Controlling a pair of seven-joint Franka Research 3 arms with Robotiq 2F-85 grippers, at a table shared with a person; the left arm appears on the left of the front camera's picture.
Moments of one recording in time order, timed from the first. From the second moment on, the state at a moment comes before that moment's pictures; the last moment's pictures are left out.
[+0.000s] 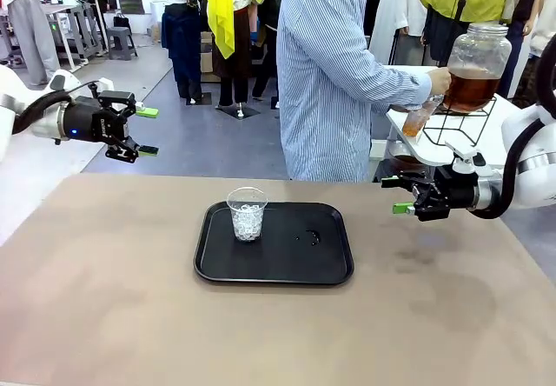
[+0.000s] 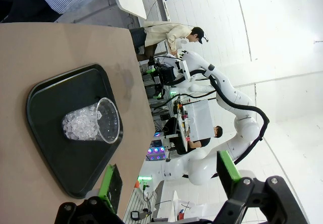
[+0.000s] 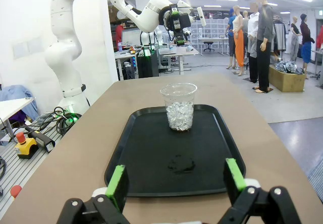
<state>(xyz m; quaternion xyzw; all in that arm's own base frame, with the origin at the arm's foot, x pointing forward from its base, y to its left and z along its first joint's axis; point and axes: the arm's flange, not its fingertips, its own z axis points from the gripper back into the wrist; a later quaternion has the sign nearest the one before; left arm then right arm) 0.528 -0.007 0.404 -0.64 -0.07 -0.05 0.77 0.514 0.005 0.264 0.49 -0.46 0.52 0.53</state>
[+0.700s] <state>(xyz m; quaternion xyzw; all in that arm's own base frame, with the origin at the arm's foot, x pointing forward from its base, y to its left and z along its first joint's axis) 0.528 -0.007 0.404 -0.64 -0.07 -0.05 0.77 0.514 0.005 0.264 0.49 -0.46 0.52 0.53</state>
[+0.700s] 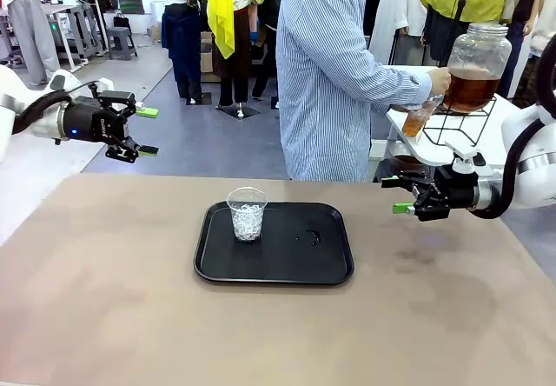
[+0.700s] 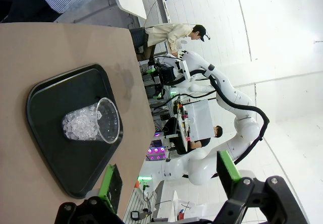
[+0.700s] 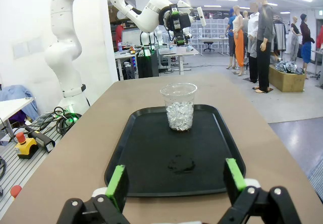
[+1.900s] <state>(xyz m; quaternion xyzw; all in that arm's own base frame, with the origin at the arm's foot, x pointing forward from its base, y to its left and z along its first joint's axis) 0.528 -0.007 0.404 -0.64 -0.07 -0.05 0.77 0.514 0.005 0.264 0.49 -0.46 0.52 0.53</state>
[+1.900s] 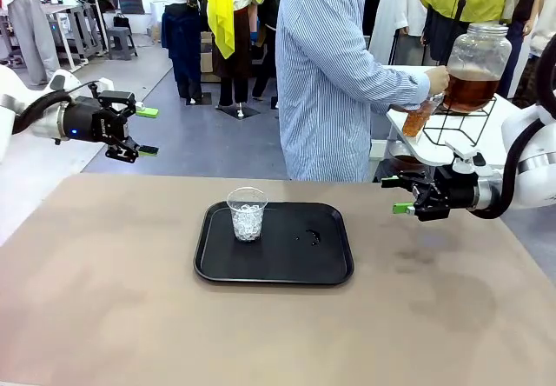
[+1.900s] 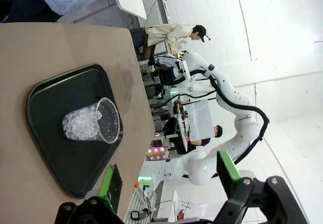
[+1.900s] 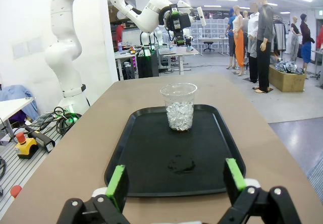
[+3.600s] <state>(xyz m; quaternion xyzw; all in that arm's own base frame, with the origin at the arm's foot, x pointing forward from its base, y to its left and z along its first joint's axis) 0.528 -0.007 0.404 -0.64 -0.07 -0.05 0.77 0.514 0.005 0.264 0.49 -0.46 0.52 0.53</state>
